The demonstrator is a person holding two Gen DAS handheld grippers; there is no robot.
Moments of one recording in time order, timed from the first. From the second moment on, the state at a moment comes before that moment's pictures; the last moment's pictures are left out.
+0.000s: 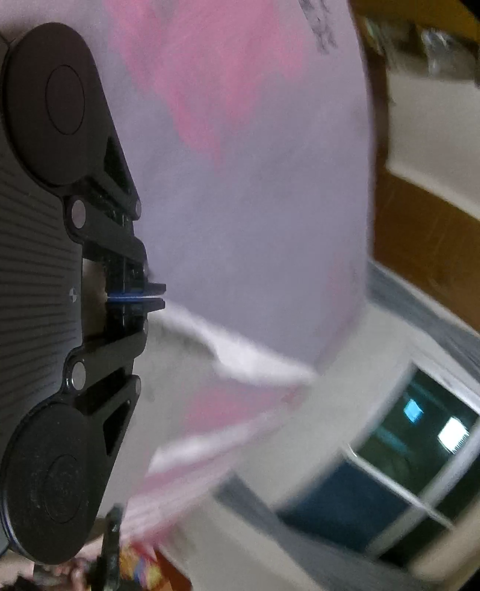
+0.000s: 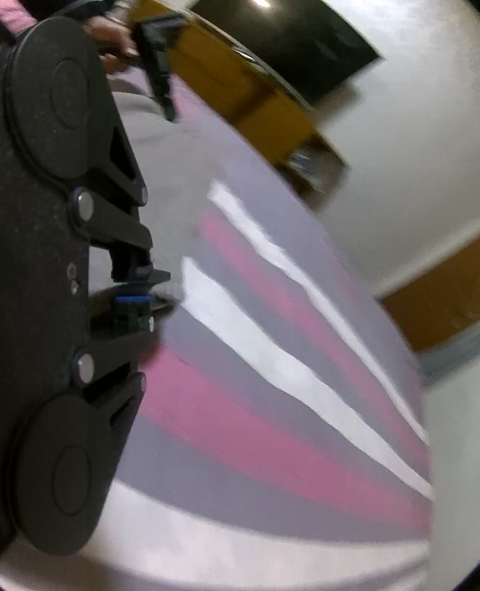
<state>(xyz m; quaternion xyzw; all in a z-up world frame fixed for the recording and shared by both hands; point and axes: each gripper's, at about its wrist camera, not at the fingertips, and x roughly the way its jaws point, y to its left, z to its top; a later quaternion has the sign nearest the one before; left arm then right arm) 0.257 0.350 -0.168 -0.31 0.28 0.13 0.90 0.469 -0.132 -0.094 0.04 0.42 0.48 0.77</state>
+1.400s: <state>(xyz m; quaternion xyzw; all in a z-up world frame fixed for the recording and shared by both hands) 0.284 0.206 -0.135 -0.04 0.35 0.05 0.94 0.277 -0.542 -0.097 0.14 0.36 0.02 0.92</state>
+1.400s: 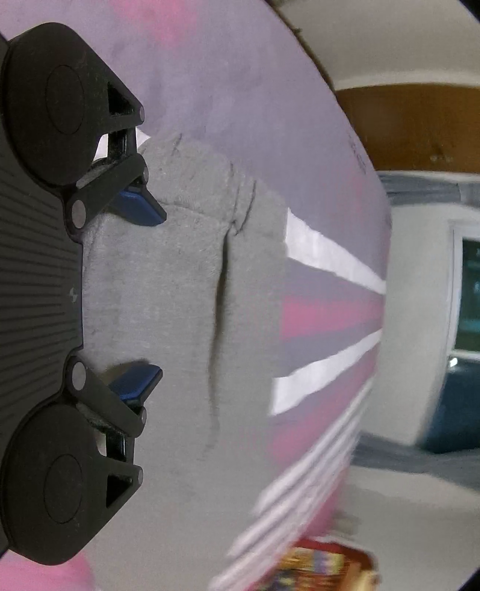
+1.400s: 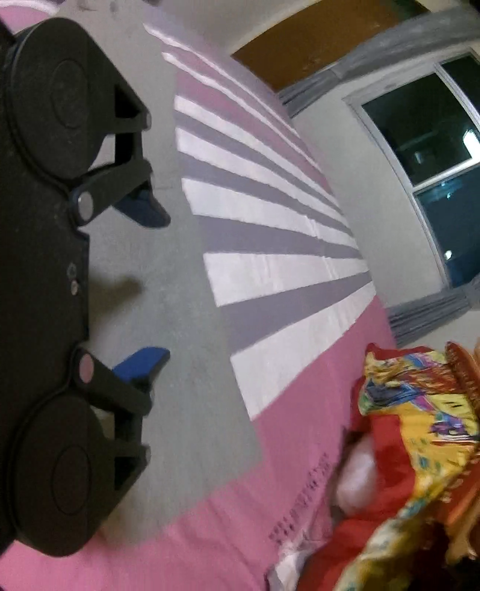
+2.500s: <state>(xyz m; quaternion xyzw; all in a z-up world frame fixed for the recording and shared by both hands) 0.246 0.200 -0.117 -0.03 0.31 0.12 0.94 0.214 -0.638 -0.162 0.43 0.26 -0.01 0.87</state>
